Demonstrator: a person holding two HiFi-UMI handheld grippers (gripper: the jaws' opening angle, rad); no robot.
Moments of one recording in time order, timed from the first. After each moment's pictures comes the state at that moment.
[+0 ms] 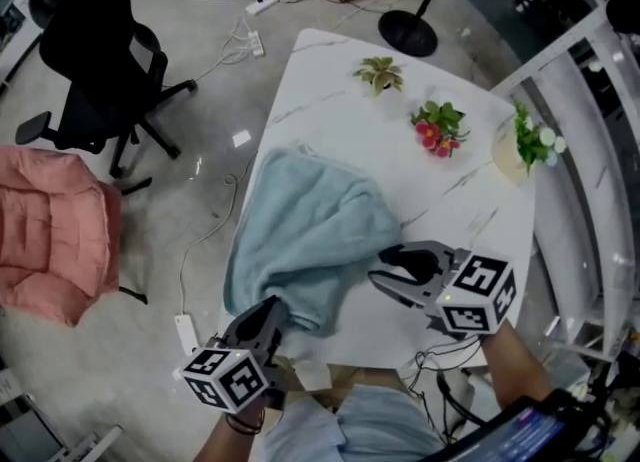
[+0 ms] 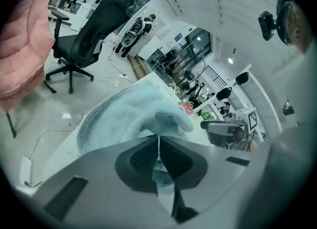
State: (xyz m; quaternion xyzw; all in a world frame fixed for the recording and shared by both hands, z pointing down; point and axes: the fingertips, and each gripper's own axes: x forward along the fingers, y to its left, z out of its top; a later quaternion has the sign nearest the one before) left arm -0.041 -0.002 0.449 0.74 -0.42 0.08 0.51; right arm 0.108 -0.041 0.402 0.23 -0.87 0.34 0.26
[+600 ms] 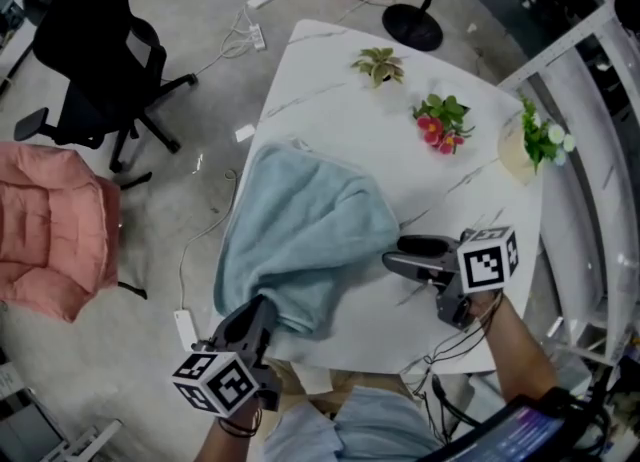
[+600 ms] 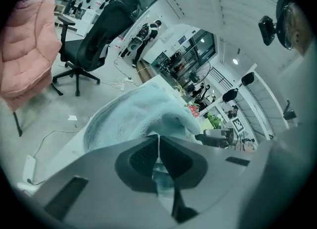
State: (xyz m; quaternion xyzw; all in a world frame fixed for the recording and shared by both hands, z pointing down) left arm -0.048 -0.007 0.456 0.73 -0.46 0.08 0.50; right arm 0.167 -0.059 0.464 0.27 -0.78 0.55 0.16
